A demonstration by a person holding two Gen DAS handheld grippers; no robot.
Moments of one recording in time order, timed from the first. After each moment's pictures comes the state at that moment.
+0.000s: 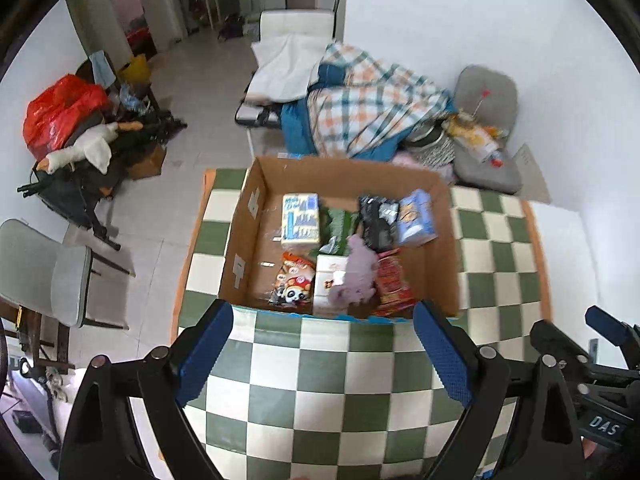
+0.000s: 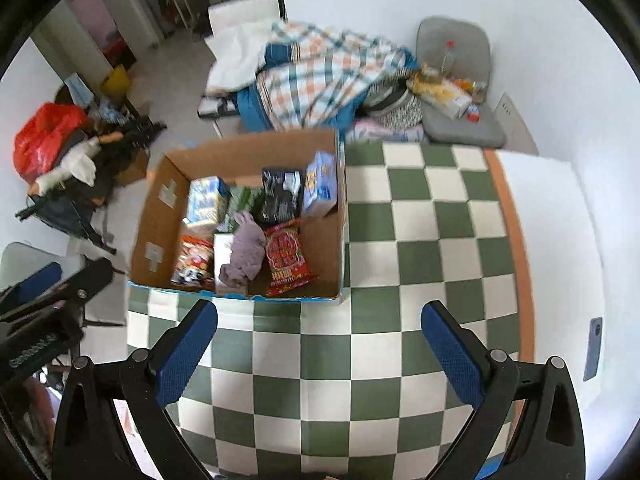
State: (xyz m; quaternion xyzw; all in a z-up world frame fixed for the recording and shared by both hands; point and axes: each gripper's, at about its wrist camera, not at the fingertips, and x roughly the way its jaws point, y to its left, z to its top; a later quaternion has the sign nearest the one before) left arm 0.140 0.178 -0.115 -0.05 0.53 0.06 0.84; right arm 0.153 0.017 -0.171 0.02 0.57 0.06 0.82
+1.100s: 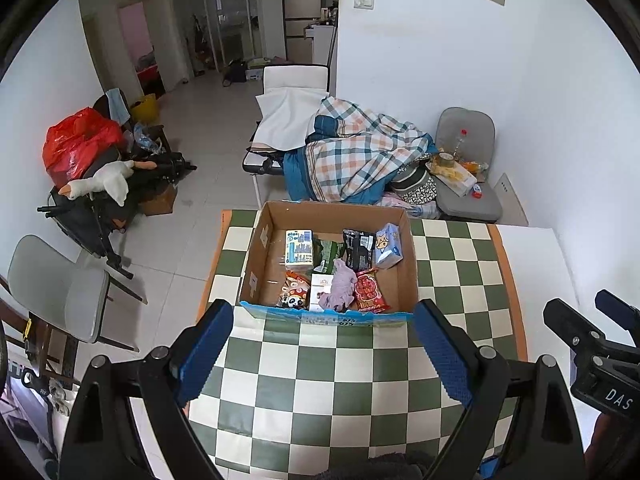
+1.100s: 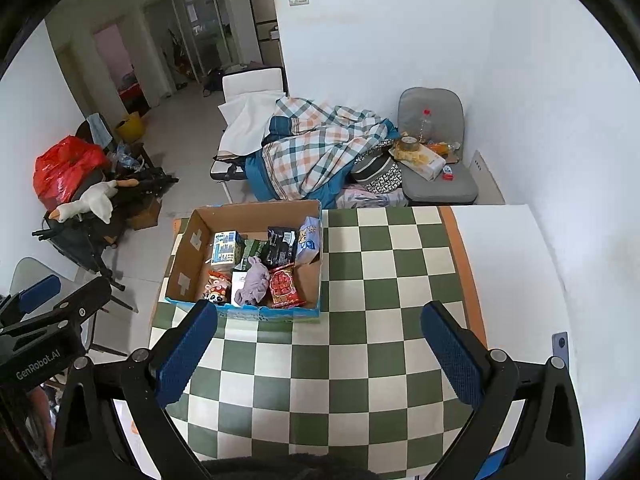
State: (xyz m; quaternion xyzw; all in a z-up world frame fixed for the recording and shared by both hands) left arm 0.060 0.146 -0.022 -0.03 0.47 0.07 0.88; right arm 0.062 -0.031 -0.039 0.03 0.48 0.06 0.88
